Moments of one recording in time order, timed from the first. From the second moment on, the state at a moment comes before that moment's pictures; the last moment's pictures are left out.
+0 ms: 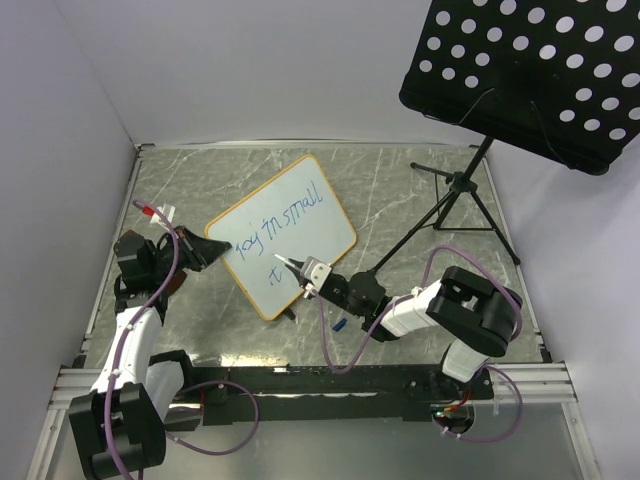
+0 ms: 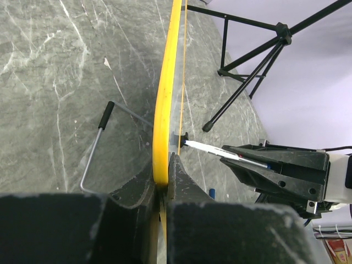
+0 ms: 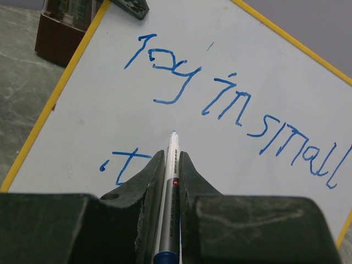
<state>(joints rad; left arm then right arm) 0.21 0.88 0.42 0.24 0.94 -0.56 1.01 1.64 0.47 1.28 -0.02 -0.41</state>
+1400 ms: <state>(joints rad) 0.21 0.88 0.42 0.24 0.94 -0.56 1.00 1.63 0.31 1.32 -0.09 -0.41</state>
